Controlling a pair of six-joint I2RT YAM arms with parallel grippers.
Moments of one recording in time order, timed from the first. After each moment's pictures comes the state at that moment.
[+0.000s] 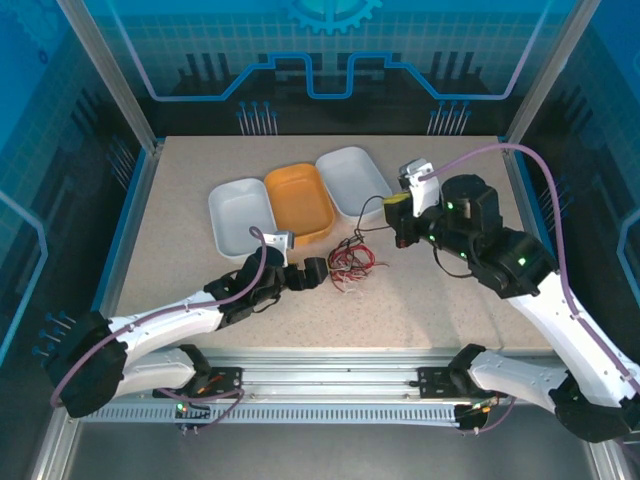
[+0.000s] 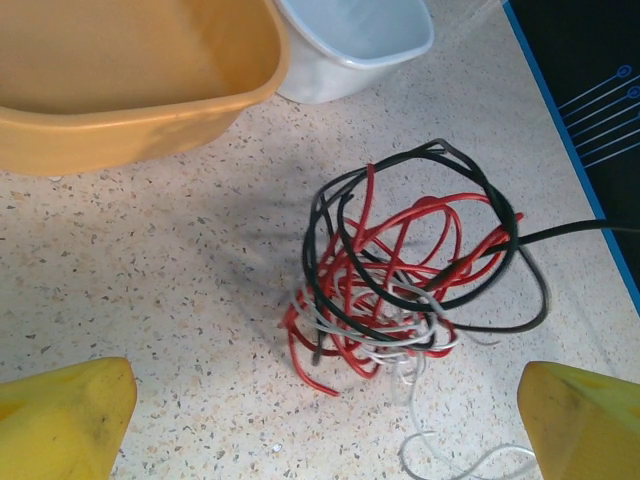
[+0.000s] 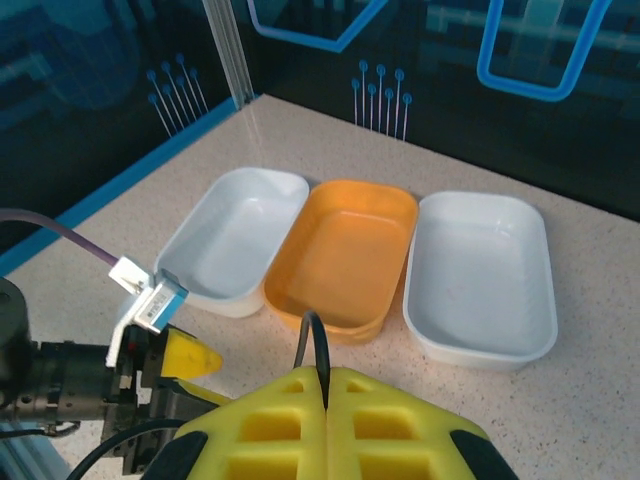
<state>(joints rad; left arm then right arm) -0.76 1.16 0.52 0.10 -0.08 -0.77 0.67 1.00 1.38 -0.78 0.02 0.11</state>
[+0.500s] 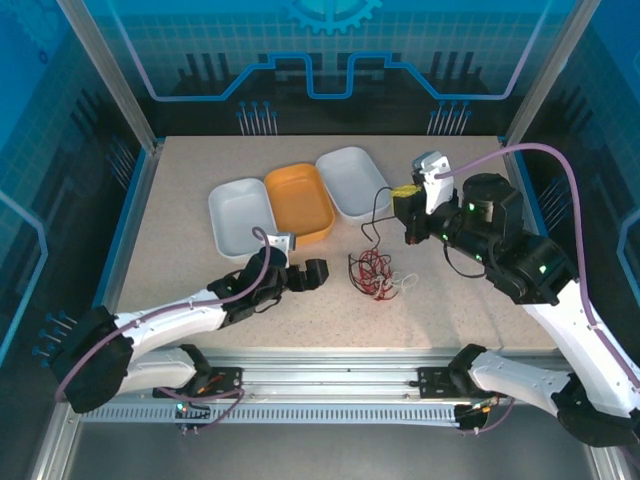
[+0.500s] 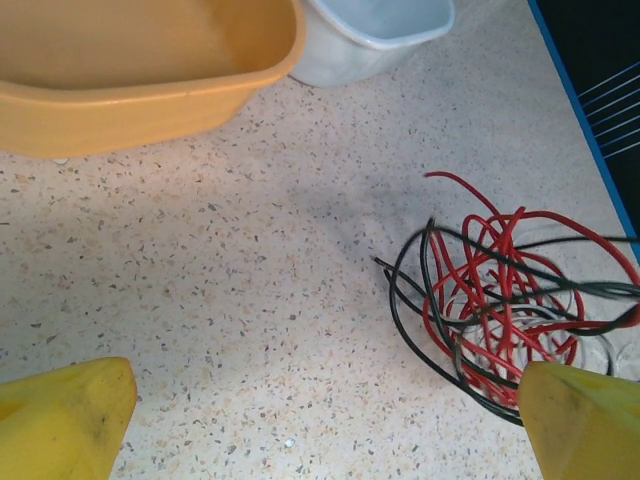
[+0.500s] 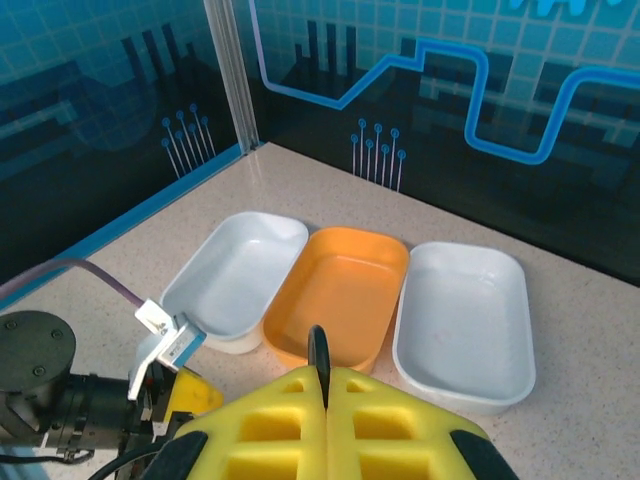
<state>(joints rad) -0.76 1.20 0.52 0.10 -0.08 -0.77 0.67 0.98 1.44 -0.76 0.03 0.06</state>
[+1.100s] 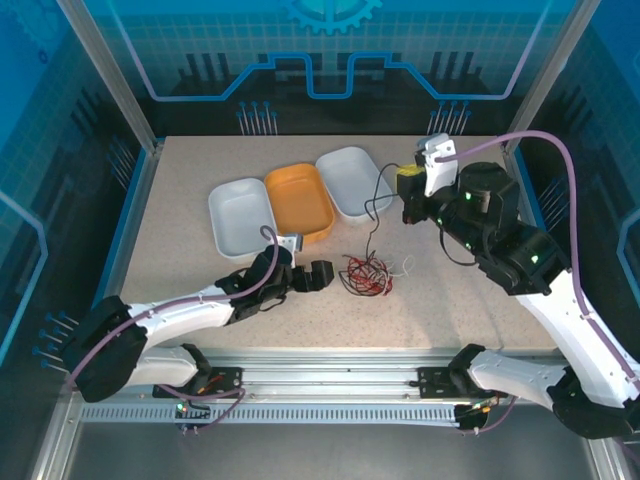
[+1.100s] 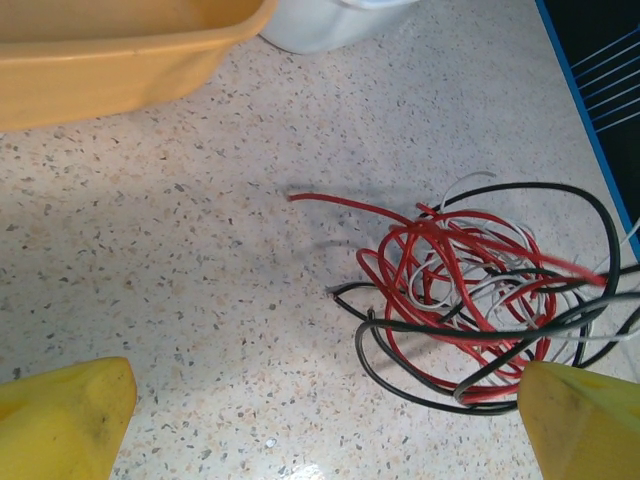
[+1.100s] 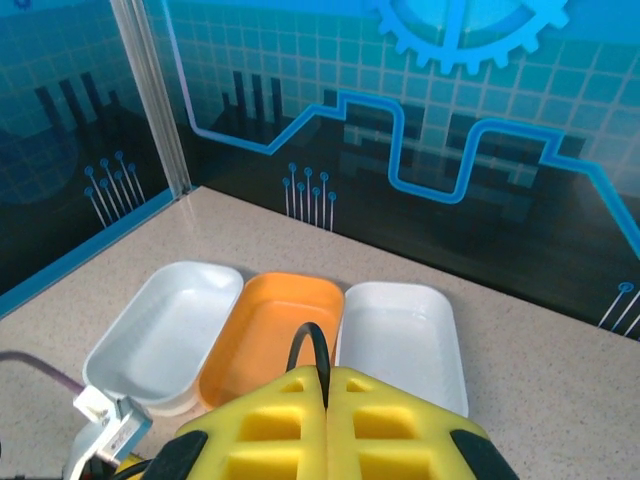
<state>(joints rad) -0.76 1.27 0.53 0.15 -0.01 -0.77 0.67 1.04 1.50 -0.69 0.19 0.05</state>
